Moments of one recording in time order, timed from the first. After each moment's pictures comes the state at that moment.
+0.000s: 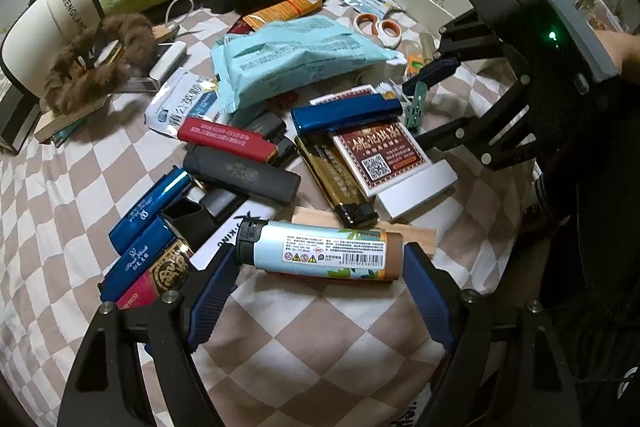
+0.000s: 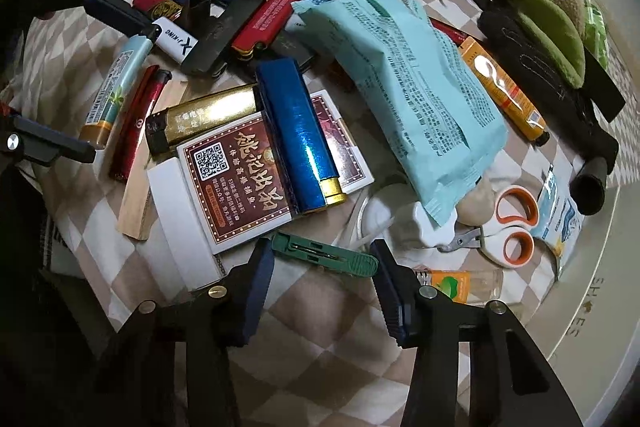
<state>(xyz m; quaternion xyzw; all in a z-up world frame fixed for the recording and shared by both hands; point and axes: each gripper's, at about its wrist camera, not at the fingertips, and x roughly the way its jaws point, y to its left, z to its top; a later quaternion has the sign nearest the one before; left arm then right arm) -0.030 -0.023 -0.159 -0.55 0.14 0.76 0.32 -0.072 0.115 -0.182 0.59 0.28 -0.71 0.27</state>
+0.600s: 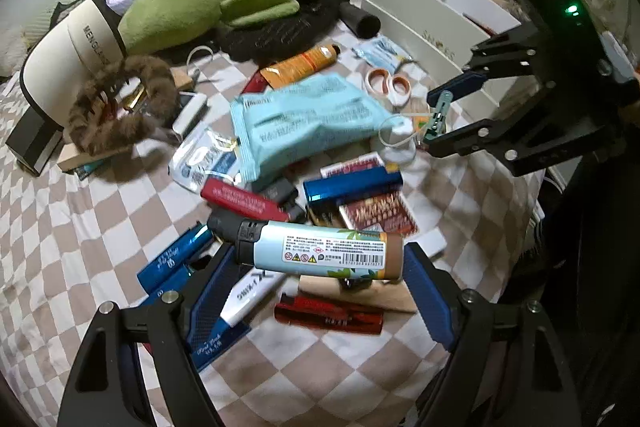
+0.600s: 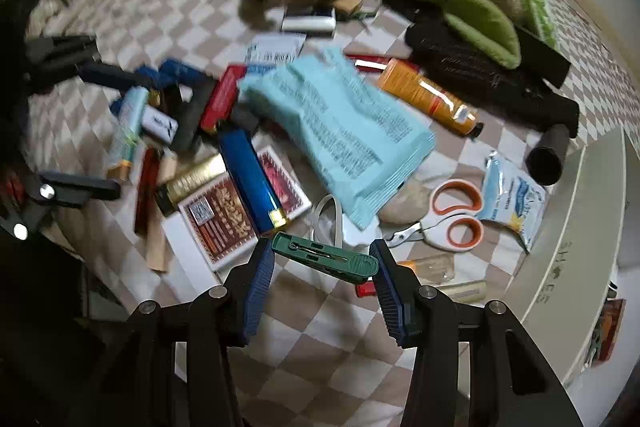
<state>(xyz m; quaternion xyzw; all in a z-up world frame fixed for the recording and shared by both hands) -0.051 -0.010 -0.123 -0.51 0.12 0.80 0.30 -0.091 0.151 -0.124 0.58 0.17 -0.76 0.24</state>
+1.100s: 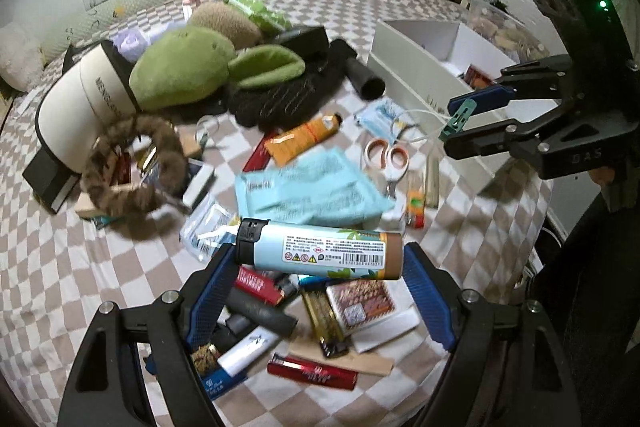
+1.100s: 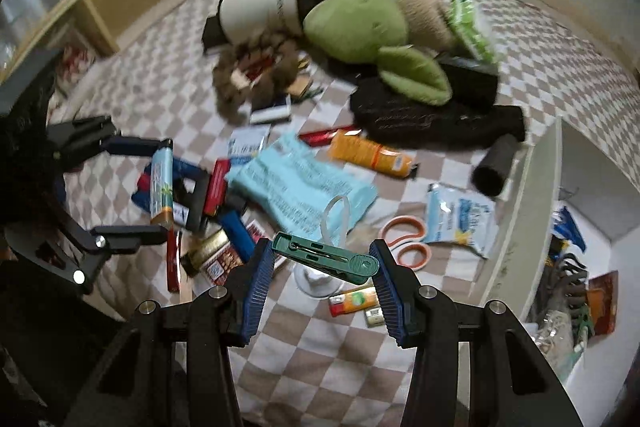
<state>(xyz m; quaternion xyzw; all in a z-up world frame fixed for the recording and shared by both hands) -0.076 0.021 -0.073 -0.47 0.10 0.83 0.28 -0.106 0.195 -0.058 0.52 0.07 -0.83 0.21</state>
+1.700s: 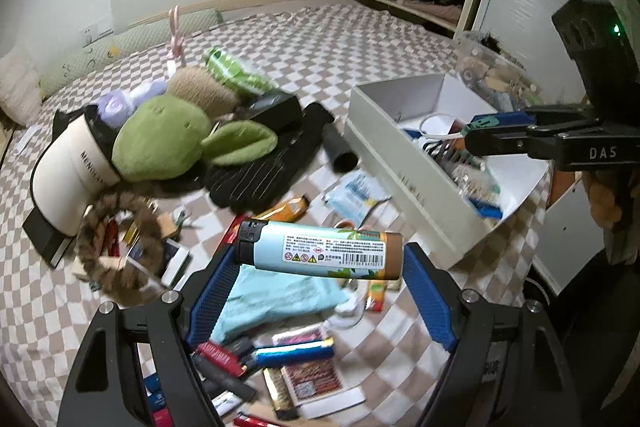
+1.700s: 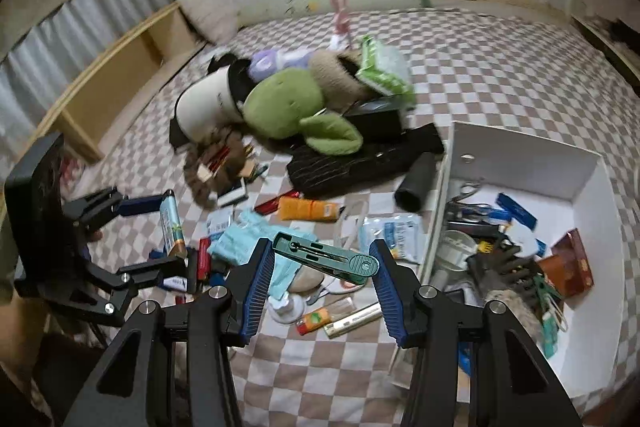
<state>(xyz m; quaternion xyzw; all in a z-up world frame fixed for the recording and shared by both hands) -0.094 0.085 -0.017 -0.42 0.08 0.86 0.29 -0.099 0.291 0.000 0.46 -0.07 -0.88 0.14</state>
